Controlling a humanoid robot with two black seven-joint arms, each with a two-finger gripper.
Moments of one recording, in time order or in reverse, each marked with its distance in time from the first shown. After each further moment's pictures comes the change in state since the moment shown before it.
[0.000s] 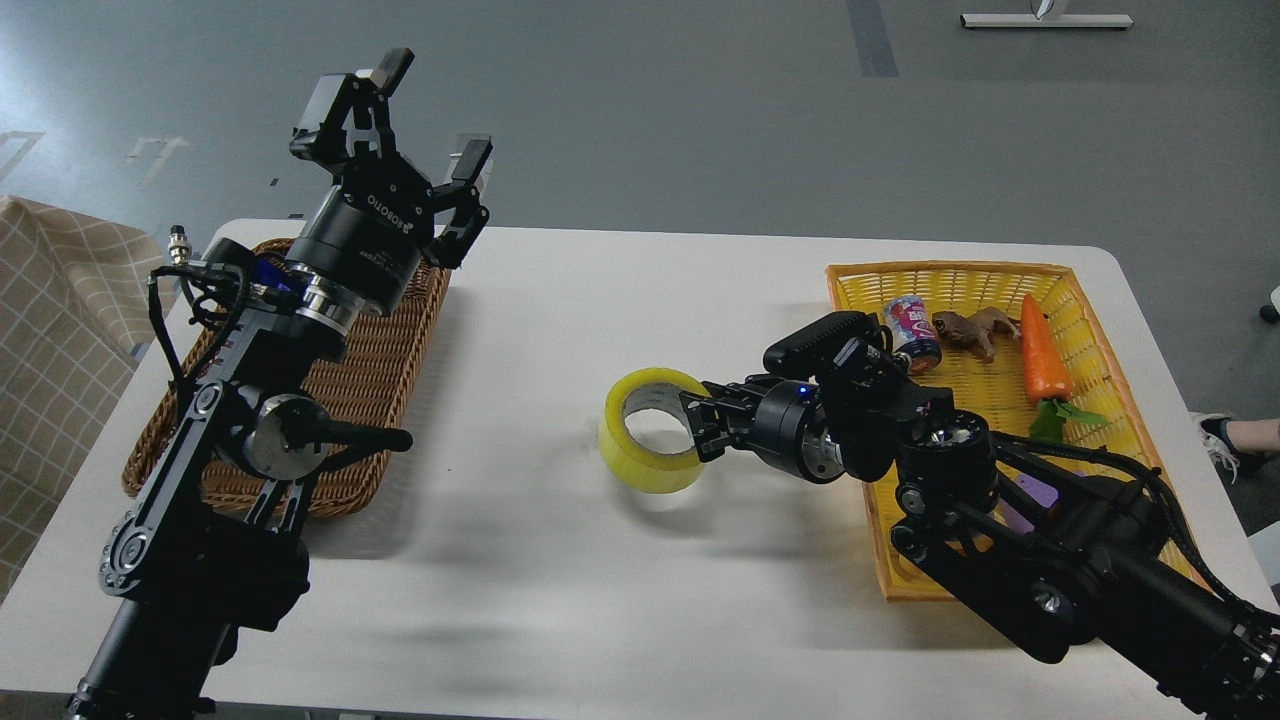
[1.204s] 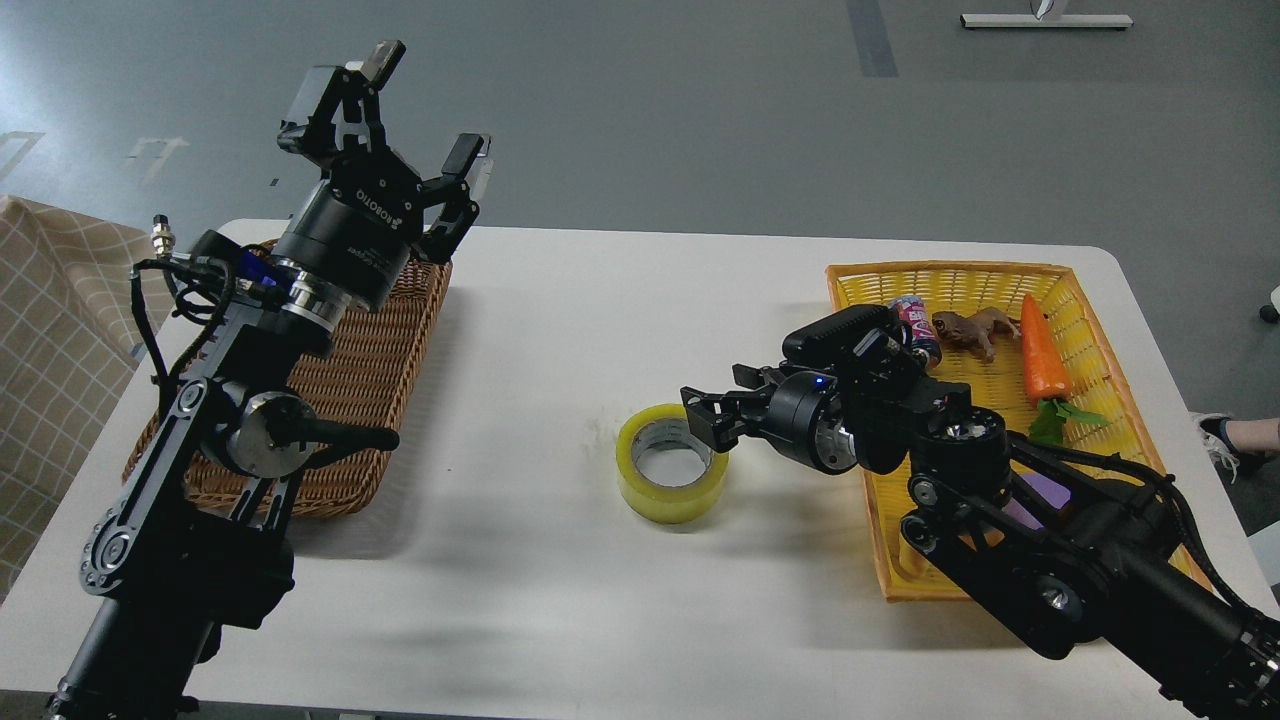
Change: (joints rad) left arm 0.002 0.038 0.000 -0.015 -0.002 -0.003 -0.002; right arm -0.018 0.004 0.107 -0.002 0.000 0.000 -0.003
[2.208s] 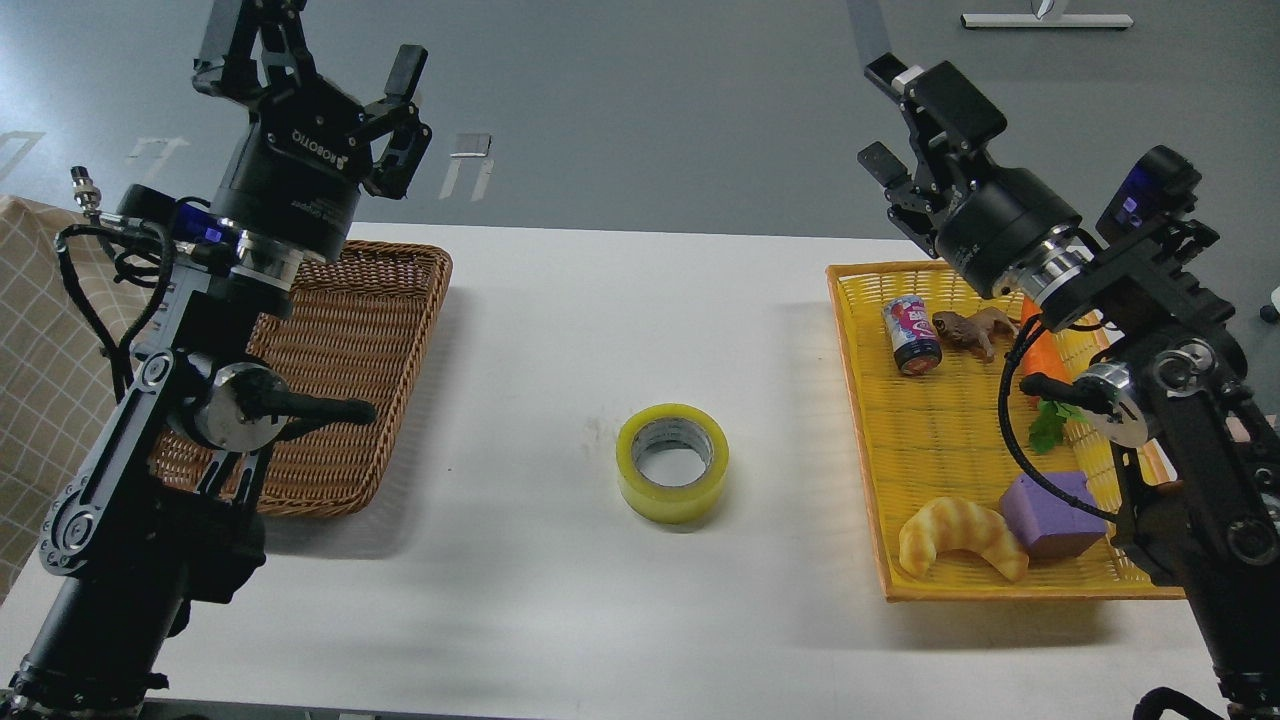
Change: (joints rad) left arm -0.035 0.063 0.001 -0.048 0.002 0.029 -0.137; right arm -0.129 0.048 0.645 0.119 1.070 -0.132 0.034
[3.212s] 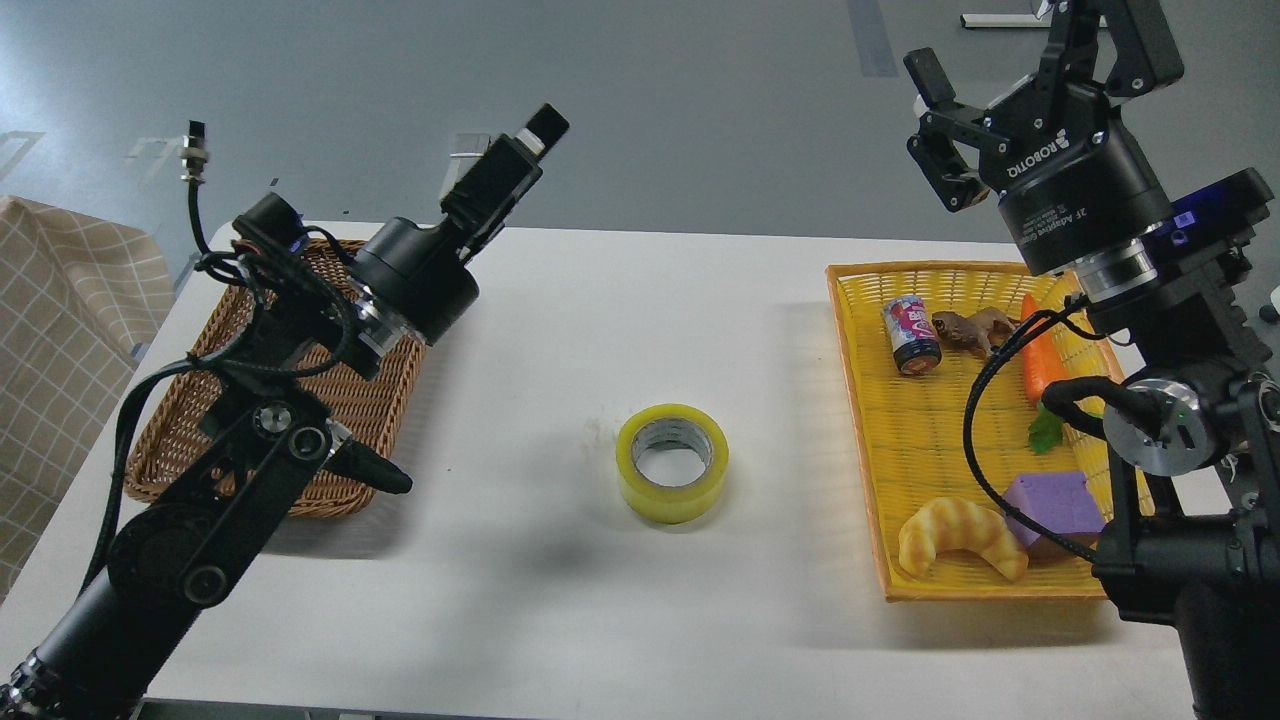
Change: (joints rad) left arm -0.006 0.084 0.298 0.015 0.972 0.053 0.003; right arm -0.078 0.092 0.107 0.151 0.185 -0.015 0.050
